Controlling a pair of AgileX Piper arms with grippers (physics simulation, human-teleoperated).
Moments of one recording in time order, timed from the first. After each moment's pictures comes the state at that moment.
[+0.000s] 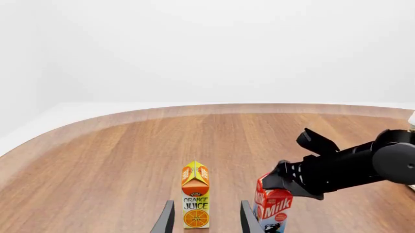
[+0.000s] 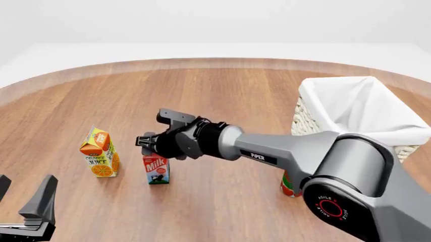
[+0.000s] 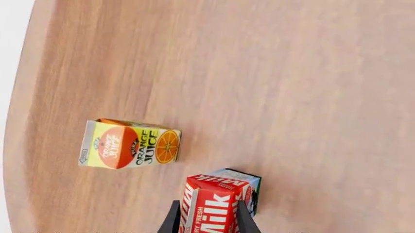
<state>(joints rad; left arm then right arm) 0.00 0.05 0.00 -0.05 0.00 0.87 2.22 -1.68 0.31 0.77</state>
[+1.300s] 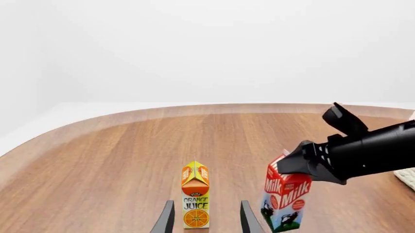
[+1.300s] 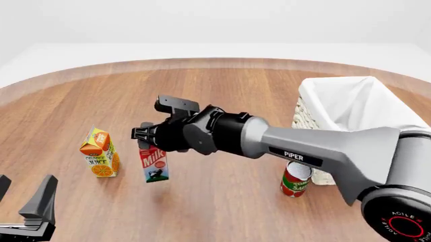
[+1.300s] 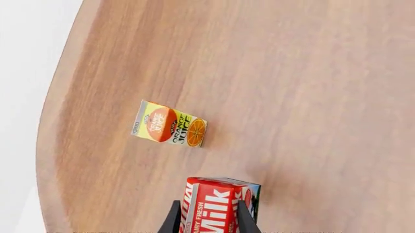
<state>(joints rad) 0.00 0.05 0.00 -0.05 0.00 0.90 2.01 -1.54 0.30 0.72</state>
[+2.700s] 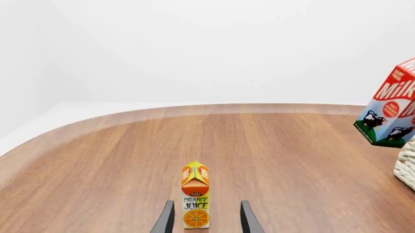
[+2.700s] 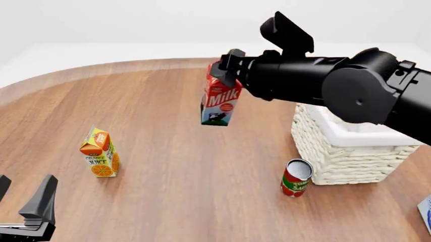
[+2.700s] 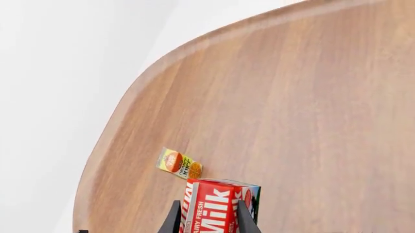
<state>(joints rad) 0.00 0.05 0.00 -0.05 0.00 0.69 1.37 -1.23 0.33 0.64</state>
